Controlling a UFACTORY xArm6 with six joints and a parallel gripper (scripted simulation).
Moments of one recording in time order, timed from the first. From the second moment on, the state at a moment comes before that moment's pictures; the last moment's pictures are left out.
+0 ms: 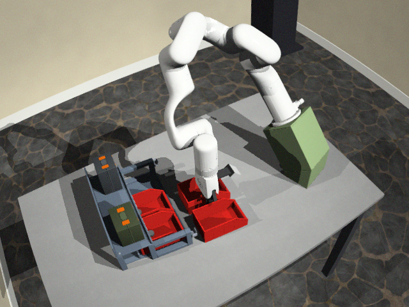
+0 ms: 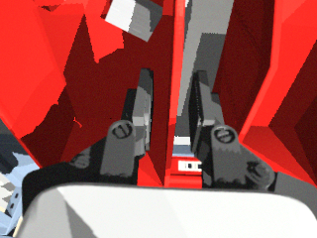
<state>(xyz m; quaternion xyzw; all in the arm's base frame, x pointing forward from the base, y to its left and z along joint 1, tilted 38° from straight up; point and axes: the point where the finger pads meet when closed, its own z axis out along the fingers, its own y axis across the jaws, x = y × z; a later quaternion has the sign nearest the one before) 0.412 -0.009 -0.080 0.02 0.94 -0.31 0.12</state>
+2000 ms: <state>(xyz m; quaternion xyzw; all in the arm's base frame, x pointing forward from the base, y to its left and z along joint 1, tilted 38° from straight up) 0.410 -0.003 -0.071 0.02 0.94 -0.31 0.12</state>
